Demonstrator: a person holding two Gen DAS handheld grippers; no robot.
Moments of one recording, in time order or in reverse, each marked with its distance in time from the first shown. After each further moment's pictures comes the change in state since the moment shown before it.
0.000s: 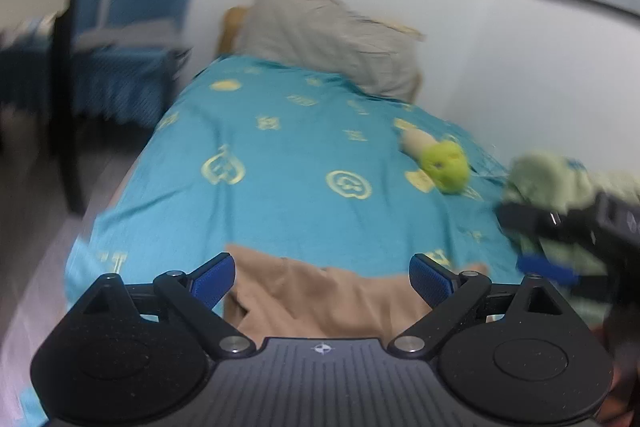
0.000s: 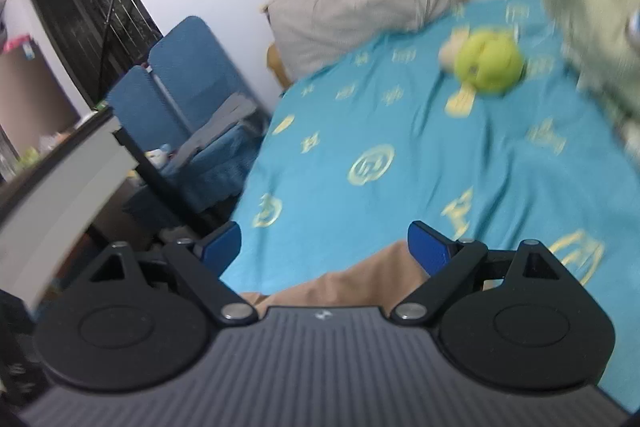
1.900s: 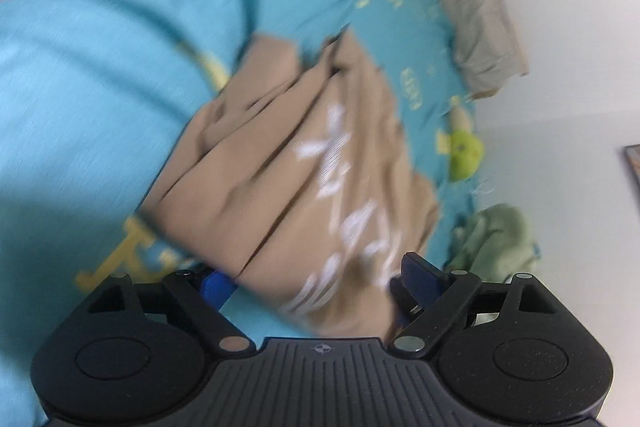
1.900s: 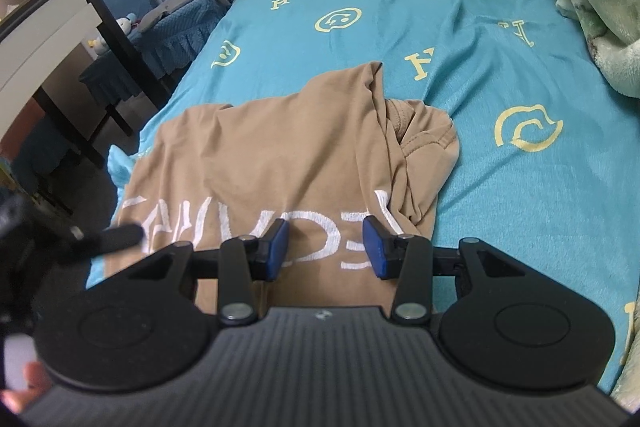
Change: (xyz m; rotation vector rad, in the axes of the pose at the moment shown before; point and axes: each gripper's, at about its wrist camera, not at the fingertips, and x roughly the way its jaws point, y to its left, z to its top) left arm -0.043 0.044 -0.104 -0.900 0.258 -0.187; right arm -0.005 -0.001 -0.071 -0.106 0.319 -0.127
